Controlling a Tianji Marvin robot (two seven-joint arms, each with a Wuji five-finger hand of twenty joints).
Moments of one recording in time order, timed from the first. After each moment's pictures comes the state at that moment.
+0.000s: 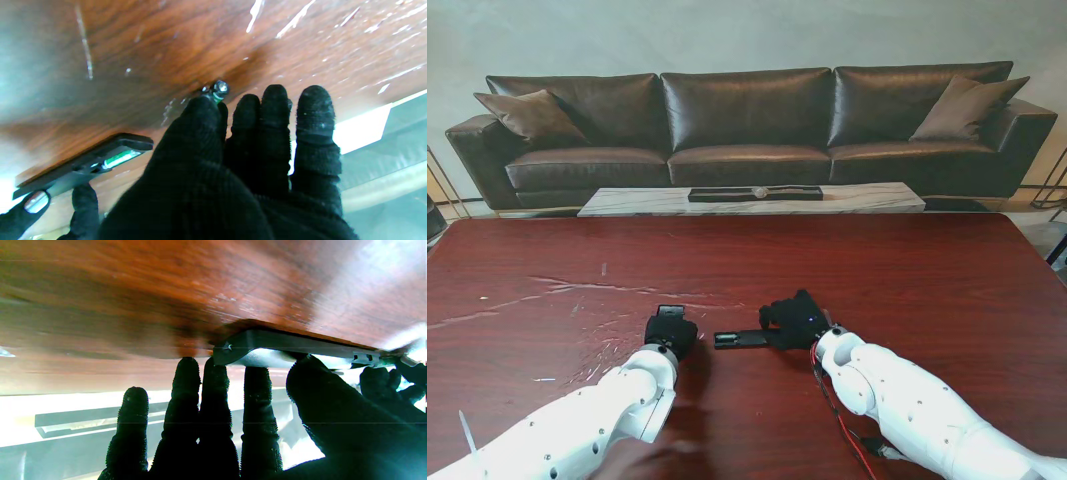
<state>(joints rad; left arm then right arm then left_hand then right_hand) 1.12 -1.04 -0.48 -1.41 1.10 0.54 -0.23 -1.01 -1.16 0.55 -0.89 -0.77 -0.15 -0.35 1.25 -0.20 0.09 -0.05 0.47 0.26 0.76 0.63 0.71 0.27 0.48 0.72 0.72 0.23 0.62 0.66 0.55 0.29 1.10 0.62 0.55 -0.50 0.85 -0.39 0.54 -0.14 1.11 0.29 0.70 0.00 0.79 0.39 0.62 -0.03 0.67 0.52 0.10 0.18 1.09 0.33</state>
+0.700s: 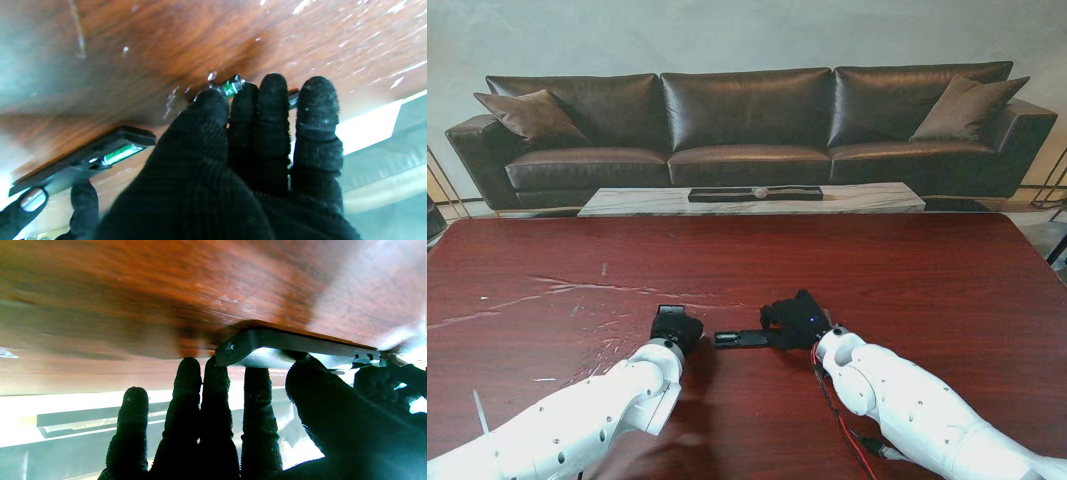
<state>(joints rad) 1.04 -1.05 -0.40 -1.36 1.02 0.55 -0.20 -1.01 -1.16 0.55 -0.89 -0.77 -0.15 -0.35 1.26 -0.31 0.20 -0.04 0.53 0.26 0.89 0.58 0.89 0.23 0.39 0.89 0.85 0.20 0.70 0.71 0.68 0.28 1.14 0.59 0.55 -0.49 0.86 -0.38 0.54 -0.14 1.11 0.29 0.70 0.00 0.78 0.39 0.62 -0.04 0.66 0.52 0.10 0.18 1.09 0.33</state>
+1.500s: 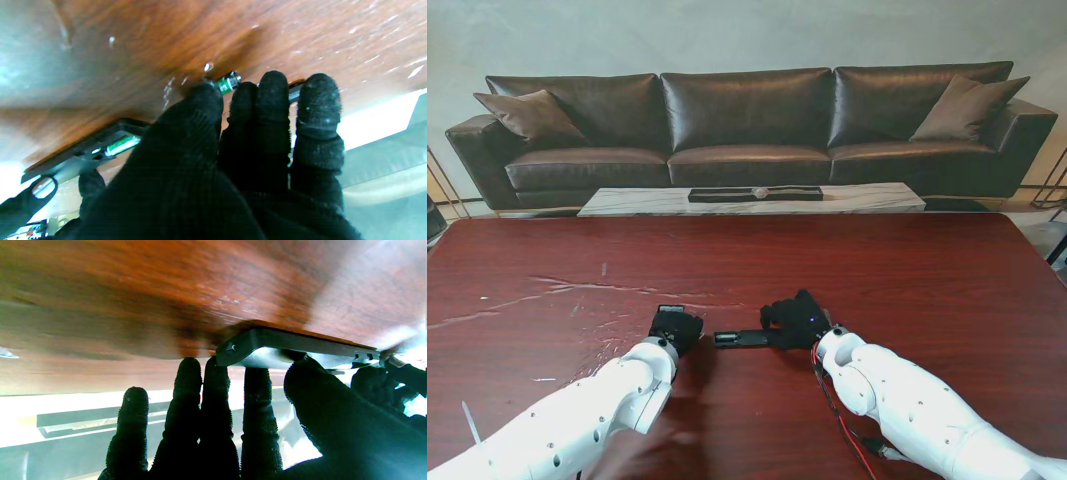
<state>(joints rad) 1.11 -1.06 -0.52 -1.35 1.09 0.42 -0.14 -1.01 -1.16 0.55 -0.89 -0.77 -0.15 -0.35 1.15 -0.40 0.37 -0.05 0.53 0.22 0.96 0.60 0.90 0.23 0.43 0.91 0.89 0.20 0.74 0.77 0.73 0.28 1.15 0.59 0.56 -0.48 0.85 -0.38 0.54 -0.14 1.11 0.29 0.70 -0.01 0.78 0.39 0.62 -0.04 0.65 0.52 0.10 0.18 1.09 0.33</state>
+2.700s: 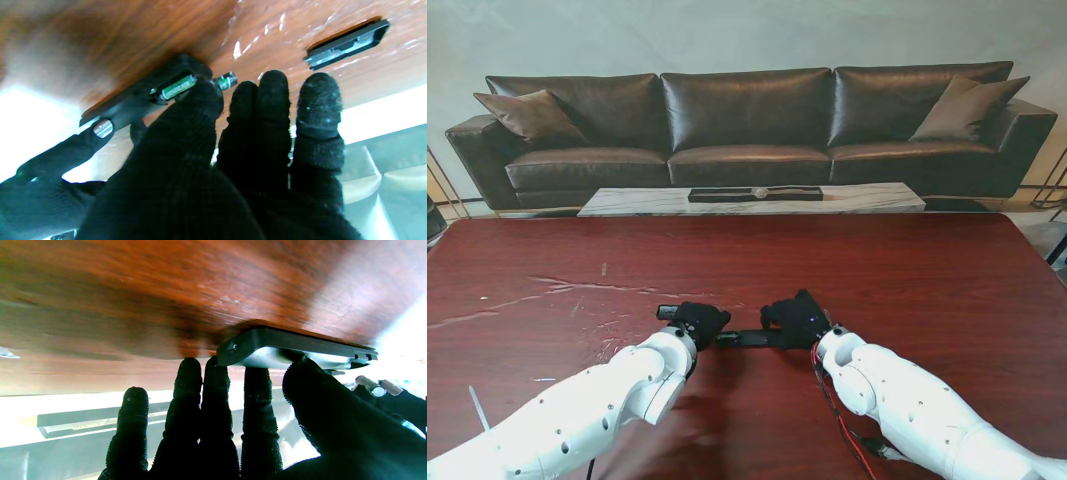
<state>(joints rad) 1.05 -1.08 -0.47 -1.38 1.01 0.35 -0.11 -1.01 -1.16 0.56 -0.89 -0.77 -0.15 -0.35 1.15 -0.41 0.37 -0.05 0.53 0.20 0.96 0.64 0.91 0.23 0.45 0.93 0.89 0.20 0.74 0.77 0.74 0.28 1.15 0.59 0.57 -0.47 0.84 -0.37 0.54 -0.14 1.11 0.29 0.70 -0.01 0.78 0.39 0.62 -0.05 0.65 0.52 0.10 0.18 1.09 0.33</state>
